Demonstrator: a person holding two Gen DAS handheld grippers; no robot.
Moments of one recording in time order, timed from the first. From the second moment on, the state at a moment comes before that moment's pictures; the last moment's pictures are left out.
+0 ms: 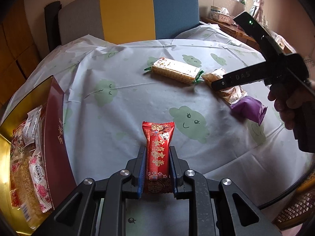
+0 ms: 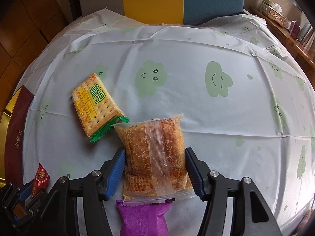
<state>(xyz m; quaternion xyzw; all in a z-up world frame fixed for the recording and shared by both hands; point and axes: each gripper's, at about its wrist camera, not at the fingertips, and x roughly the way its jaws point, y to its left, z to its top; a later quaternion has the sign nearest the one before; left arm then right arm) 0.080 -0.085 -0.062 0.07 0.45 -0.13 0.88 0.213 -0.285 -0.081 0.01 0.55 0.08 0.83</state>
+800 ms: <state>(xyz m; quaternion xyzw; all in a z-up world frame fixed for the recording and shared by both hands) 0.054 0.148 -0.007 -0.08 0.44 0.10 0.89 0.198 -0.265 -0.083 -0.03 0.53 0.07 0.84</state>
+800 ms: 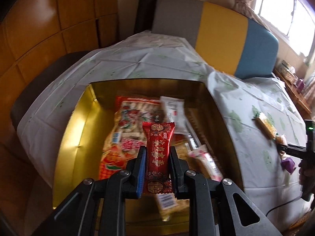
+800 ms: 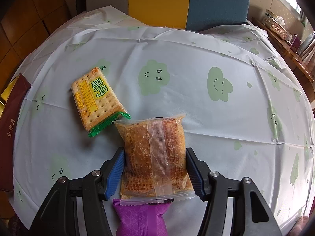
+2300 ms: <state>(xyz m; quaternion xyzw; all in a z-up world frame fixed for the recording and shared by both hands) 0.022 0.102 -0.026 -0.04 0.45 0.15 0.88 0.200 -0.262 -0.081 -0.03 0.54 0.06 0.84</state>
